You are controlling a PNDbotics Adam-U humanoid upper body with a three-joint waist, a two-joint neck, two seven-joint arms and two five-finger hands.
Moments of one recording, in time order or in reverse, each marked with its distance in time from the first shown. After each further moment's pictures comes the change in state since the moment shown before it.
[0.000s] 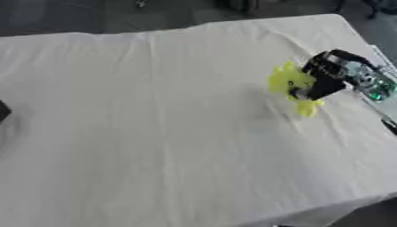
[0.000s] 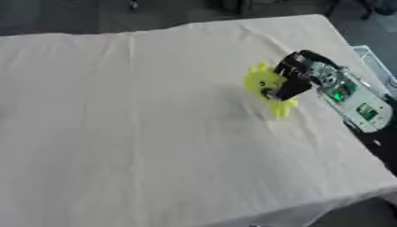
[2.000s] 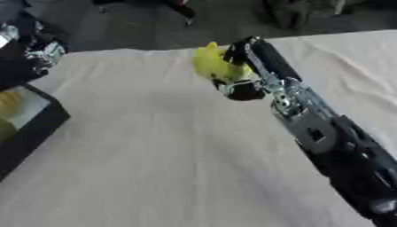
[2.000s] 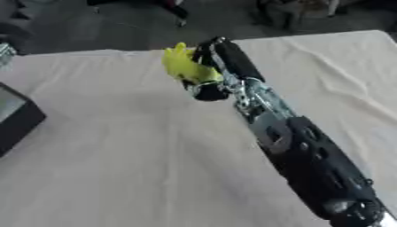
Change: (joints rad) left arm -0.262 -0.006 -0.212 -0.121 0.025 0.050 -0.309; right arm -0.314 0.564 0.171 0.180 0.493 -0.318 -0.193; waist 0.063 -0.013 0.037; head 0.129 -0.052
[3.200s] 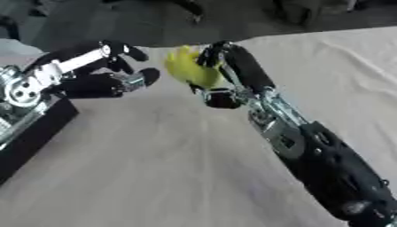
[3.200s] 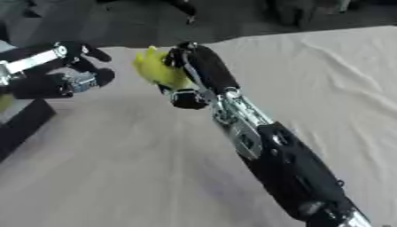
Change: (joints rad) left arm -0.147 -0.148 -0.146 0.085 -0.156 0.054 -0.208; right arm -0.023 0.072 0.030 0.075 0.165 -0.224 -0.152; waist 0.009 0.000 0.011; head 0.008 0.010
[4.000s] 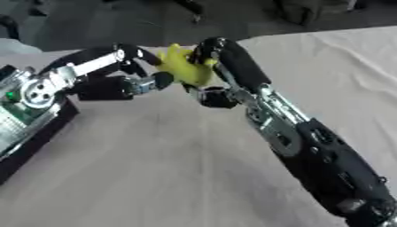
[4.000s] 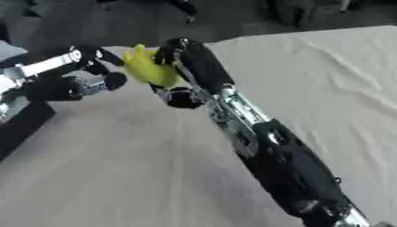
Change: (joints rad) left arm -0.013 -0.032 -0.013 0.005 0.008 -0.049 -0.054; right arm -0.018 0.009 0.003 0.000 0.036 -0.110 -0.026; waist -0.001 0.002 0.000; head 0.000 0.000
